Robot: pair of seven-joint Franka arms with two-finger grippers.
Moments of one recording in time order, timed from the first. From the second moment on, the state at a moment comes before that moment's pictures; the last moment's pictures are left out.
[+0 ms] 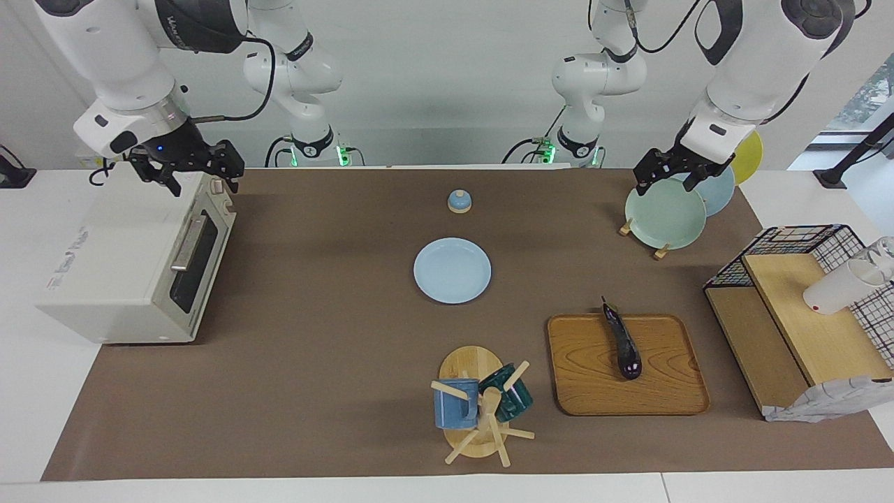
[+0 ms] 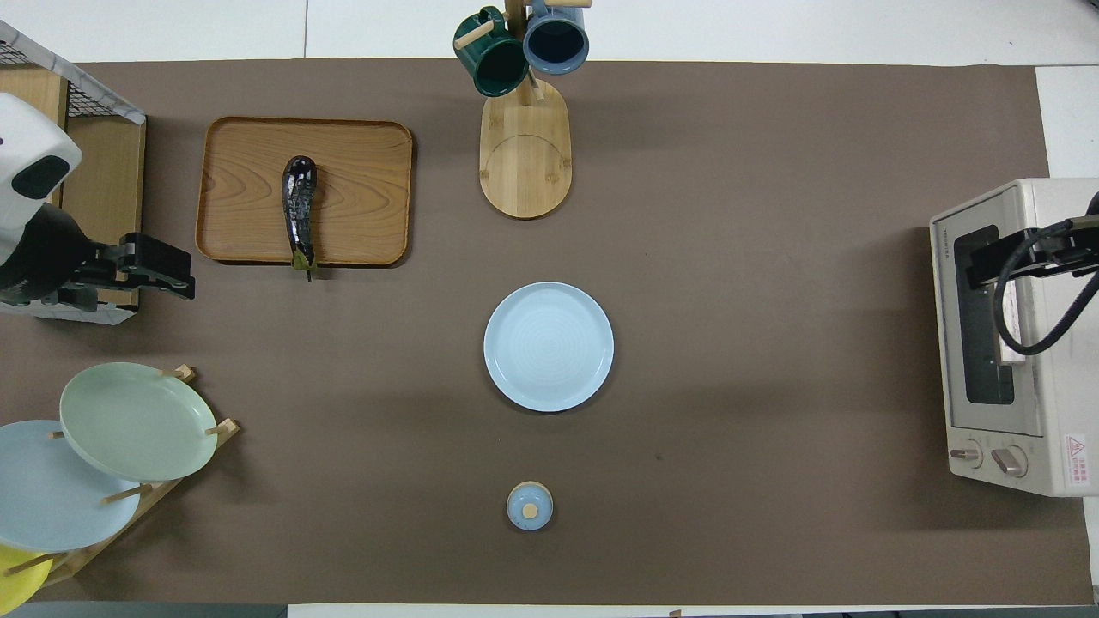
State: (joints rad) left arm -0.02 -0.01 -0.12 -1.61 -0.04 1.49 -0.17; right arm 0.00 0.02 -0.02 -1.54 -0.05 1.48 -0.12
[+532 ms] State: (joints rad) left arm -0.02 -0.01 -0.12 -1.61 -0.04 1.49 -0.17; right arm 0.00 0.02 -0.02 -1.54 -0.05 1.48 -0.12
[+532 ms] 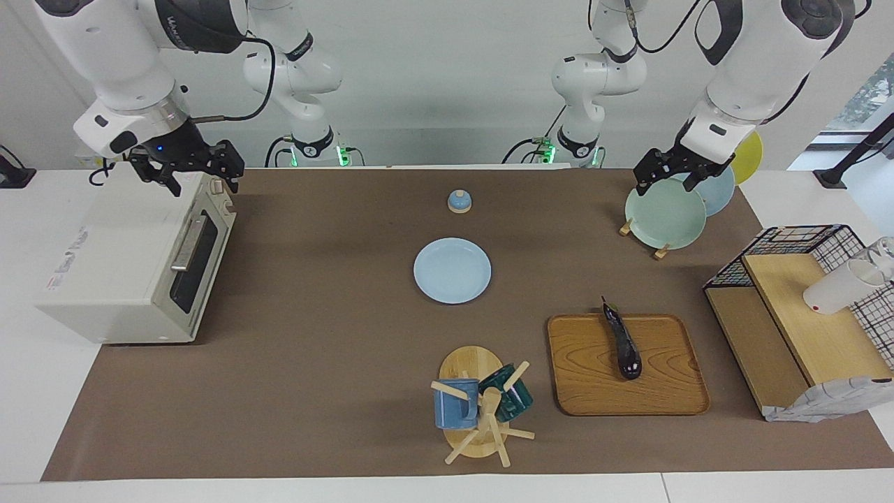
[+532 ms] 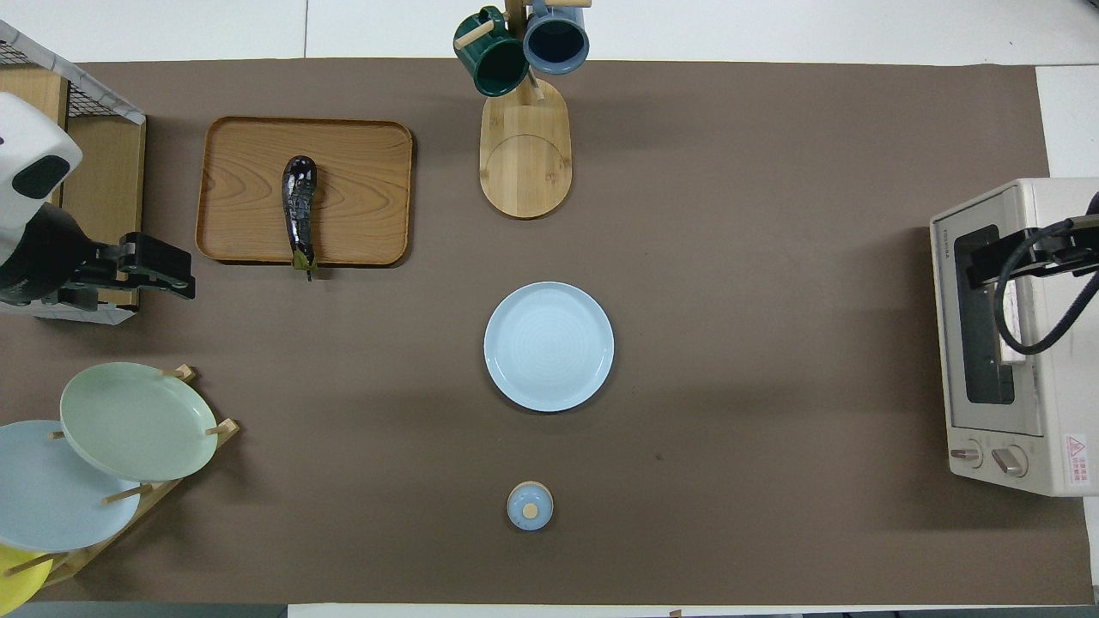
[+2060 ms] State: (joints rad) left arm -0.02 0.50 -0.12 -1.56 -0.02 2.08 0.05; right arm 0.00 0.02 -0.02 -1.54 -0.05 1.48 -0.12
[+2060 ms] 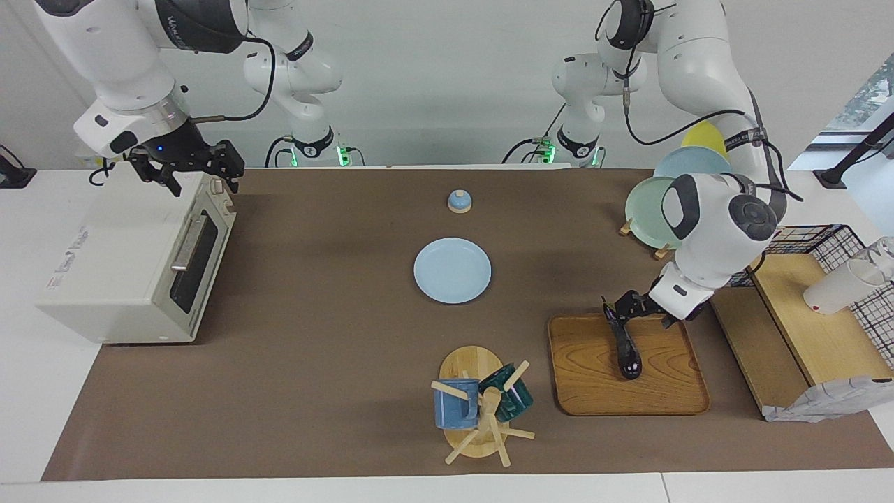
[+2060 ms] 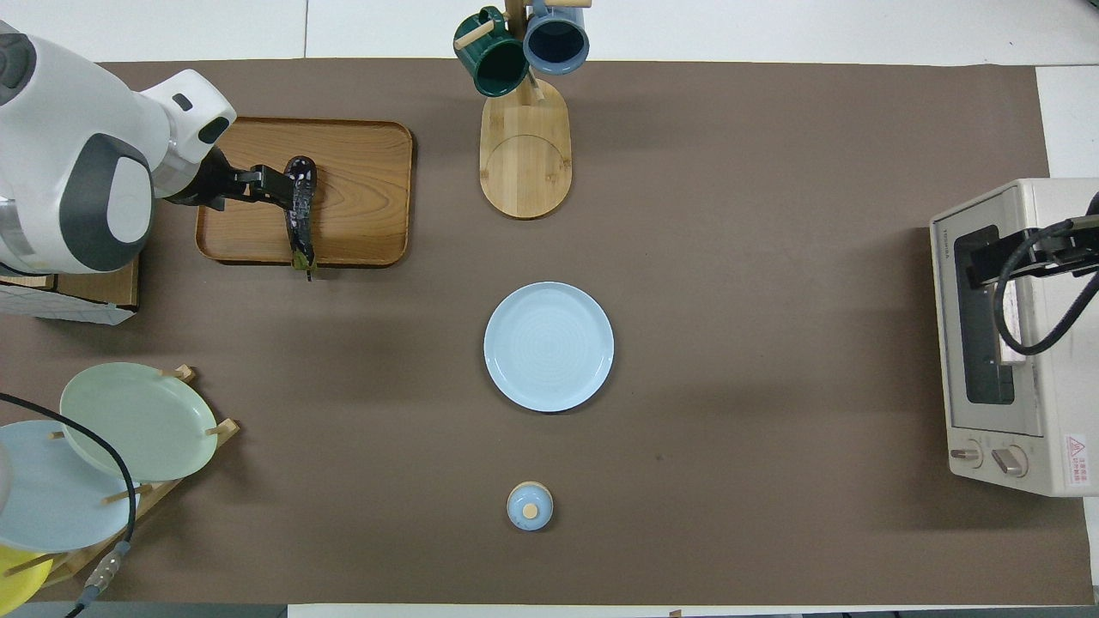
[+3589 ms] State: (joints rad) left arm -0.05 0.56 -0.13 -1.54 0.01 2.17 0.03; right arm 0.00 0.02 -0.02 -1.54 -0.05 1.48 -0.12
